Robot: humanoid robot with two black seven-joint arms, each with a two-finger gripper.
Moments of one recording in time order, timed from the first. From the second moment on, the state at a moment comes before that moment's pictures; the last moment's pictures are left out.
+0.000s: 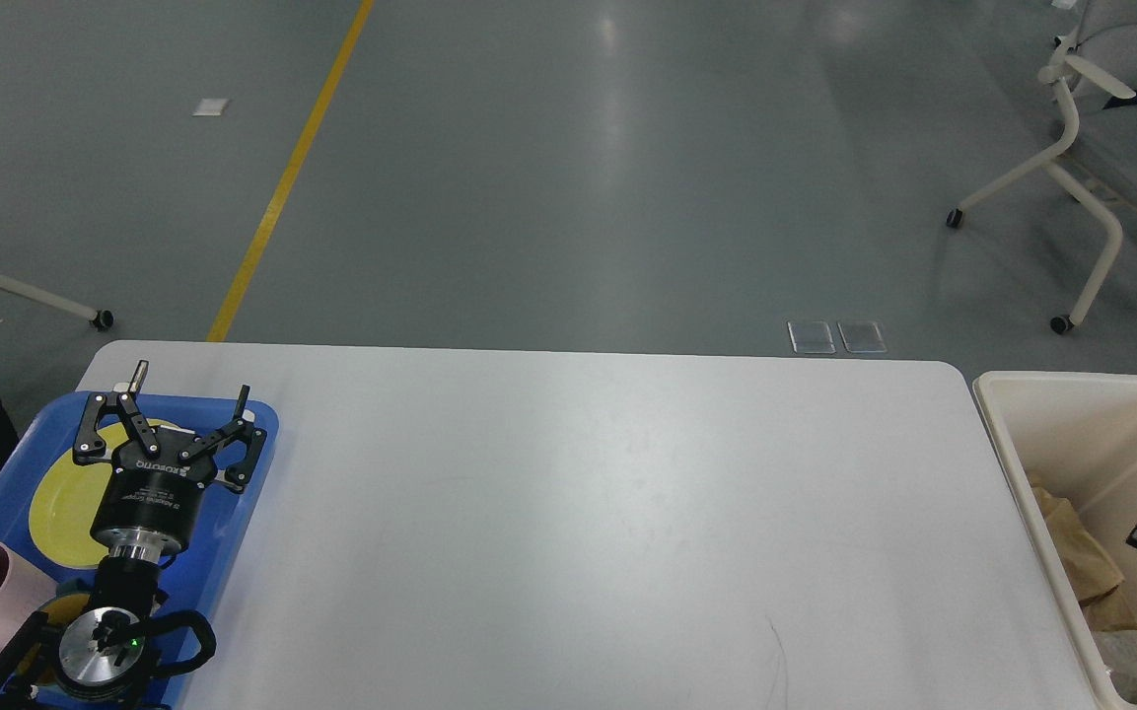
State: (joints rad) left arm -0.16 0.13 -1.49 -0.89 0.10 -0.56 -0.15; right arm 0.60 -0.39 -1.01 0.06 0.04 0.04 -0.11
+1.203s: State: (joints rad) left arm -0.16 0.13 -1.49 -0.89 0.10 -0.56 -0.15; right arm 0.66 -0.45 -0.30 0.13 0.04 -0.02 -0.10
